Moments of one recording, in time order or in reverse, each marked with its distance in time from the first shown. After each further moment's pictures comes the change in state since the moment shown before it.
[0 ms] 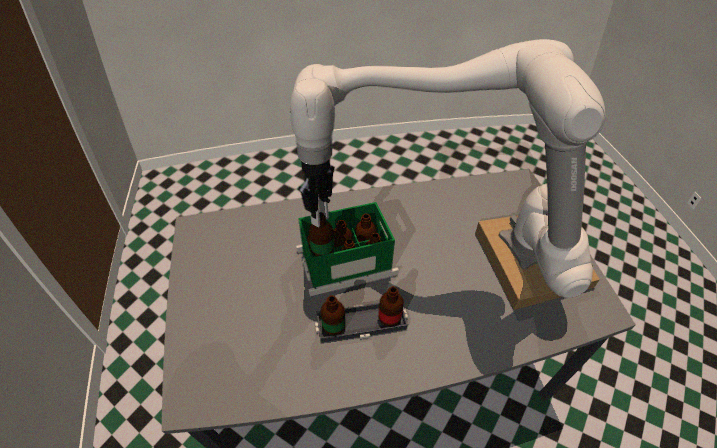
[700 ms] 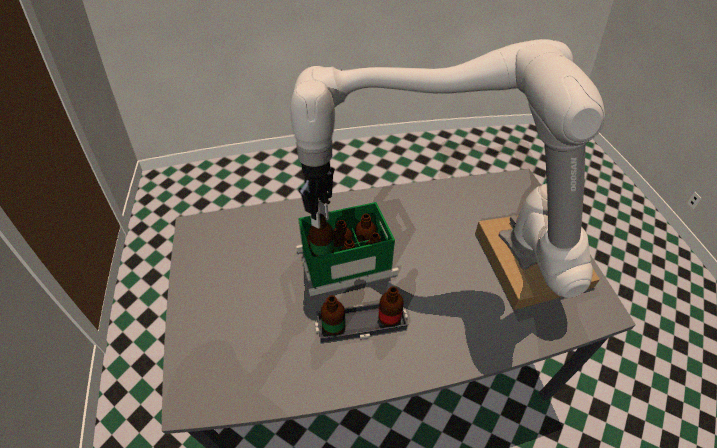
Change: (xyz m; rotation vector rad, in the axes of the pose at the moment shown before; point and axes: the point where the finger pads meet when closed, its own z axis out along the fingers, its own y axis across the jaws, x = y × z) arm 0.000 0.000 0.005 0.000 0.000 0.000
